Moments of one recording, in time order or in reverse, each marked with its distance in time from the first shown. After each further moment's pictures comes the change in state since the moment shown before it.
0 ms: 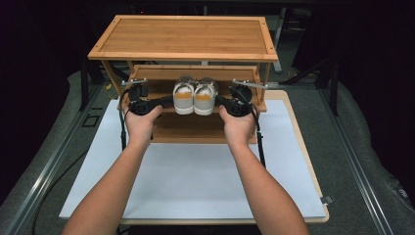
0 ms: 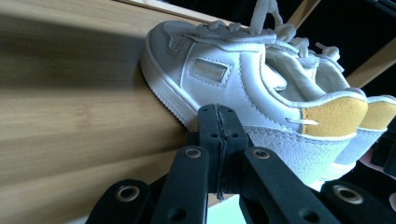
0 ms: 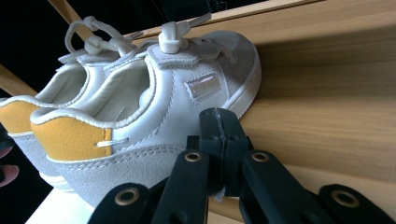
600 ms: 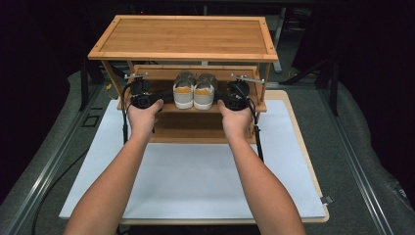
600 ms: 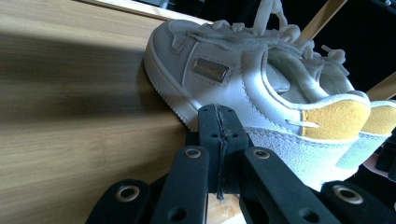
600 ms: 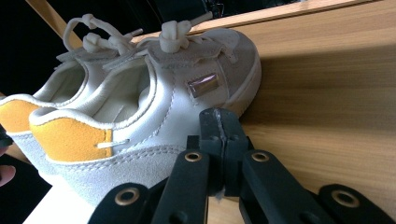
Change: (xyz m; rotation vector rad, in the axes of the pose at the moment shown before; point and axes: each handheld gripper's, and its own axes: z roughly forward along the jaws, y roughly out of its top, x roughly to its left) left arm 0.011 0.013 0.016 -0.003 0.018 -0.004; right arm -0.005 0.011 0.020 -0.013 -0.007 -0.003
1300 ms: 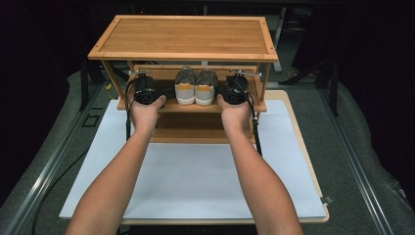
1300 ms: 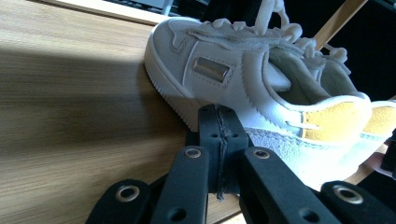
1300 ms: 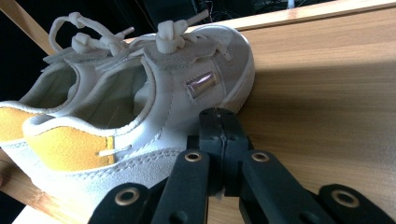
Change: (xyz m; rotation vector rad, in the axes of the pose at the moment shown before) left arm 0.004 0.007 0.016 -0.008 0.015 -0.004; right arm -0.003 0.012 0.016 0.015 -0.047 0.002
